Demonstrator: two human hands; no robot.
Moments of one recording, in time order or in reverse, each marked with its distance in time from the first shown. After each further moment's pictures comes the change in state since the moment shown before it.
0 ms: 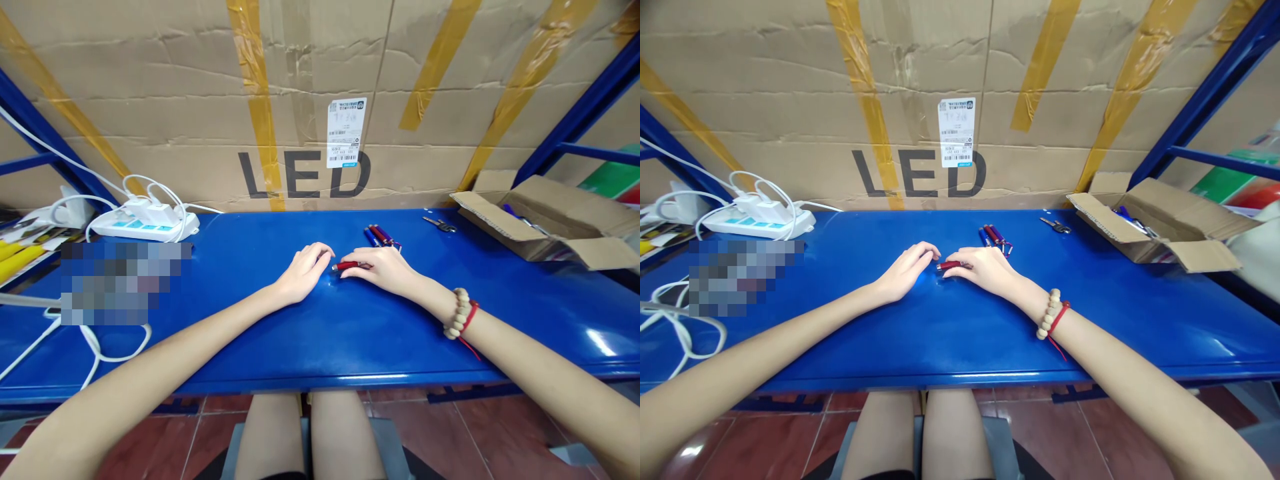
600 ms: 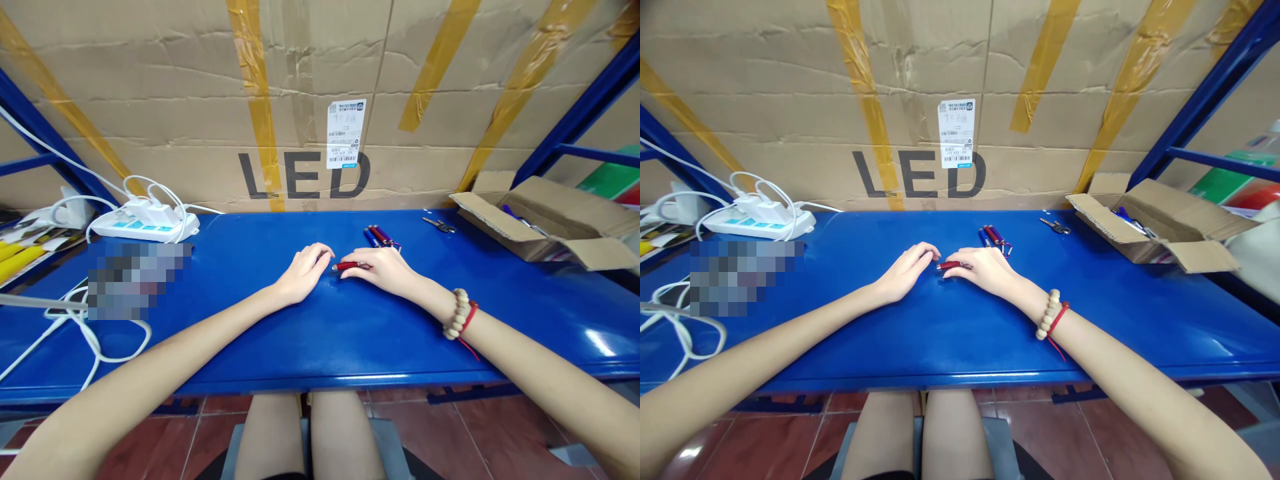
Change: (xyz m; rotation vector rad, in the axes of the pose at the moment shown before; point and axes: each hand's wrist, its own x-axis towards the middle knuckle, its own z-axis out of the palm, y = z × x) left_hand 0.000 0.001 -0.001 -0.001 -0.005 -0.004; right_hand 0.000 0.000 0.000 -0.027 -0.006 -0.013
